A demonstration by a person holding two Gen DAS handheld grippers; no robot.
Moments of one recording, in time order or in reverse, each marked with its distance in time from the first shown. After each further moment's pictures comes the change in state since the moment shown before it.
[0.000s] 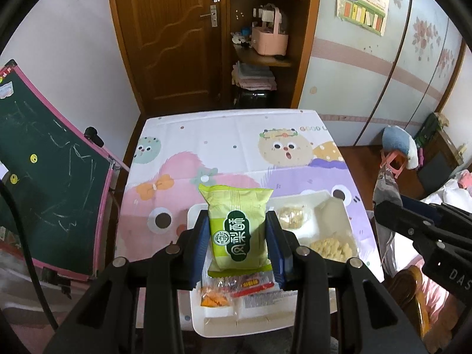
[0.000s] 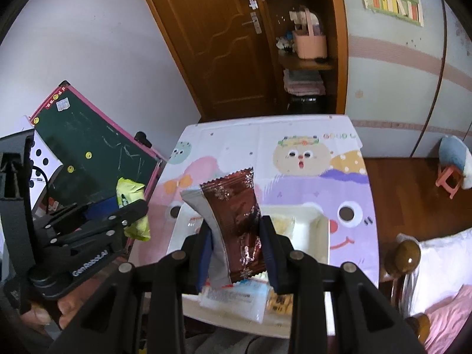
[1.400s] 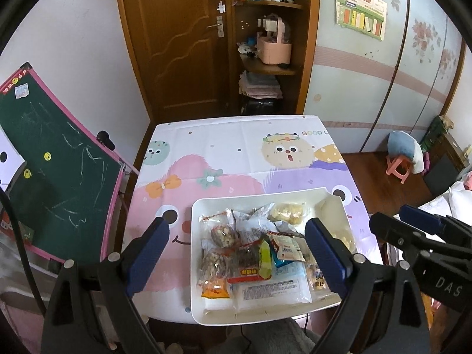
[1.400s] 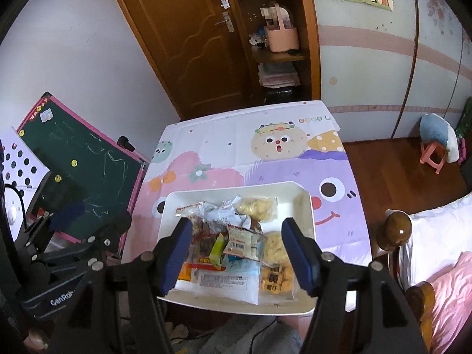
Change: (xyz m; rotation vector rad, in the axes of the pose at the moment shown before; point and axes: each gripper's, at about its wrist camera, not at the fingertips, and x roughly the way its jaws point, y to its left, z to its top) left arm -0.023 -0.013 -0.023 -0.008 -0.057 0.051; right arm -0.019 -0.006 -0.033 0.094 -0.011 -0.086
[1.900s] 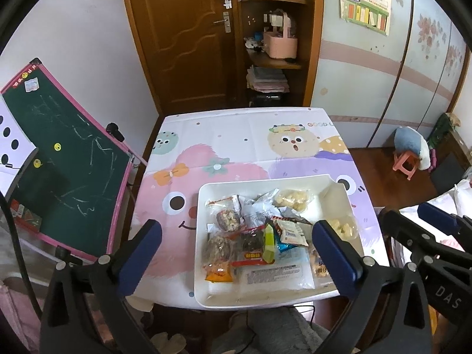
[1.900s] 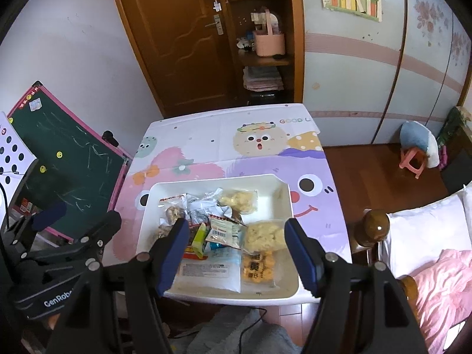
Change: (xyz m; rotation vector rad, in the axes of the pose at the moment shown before) left arm -0.013 -0.006 -0.021 -0.001 0.024 0.046; right arm -0.020 0.007 -0.022 -0.025 -0.022 -0.118
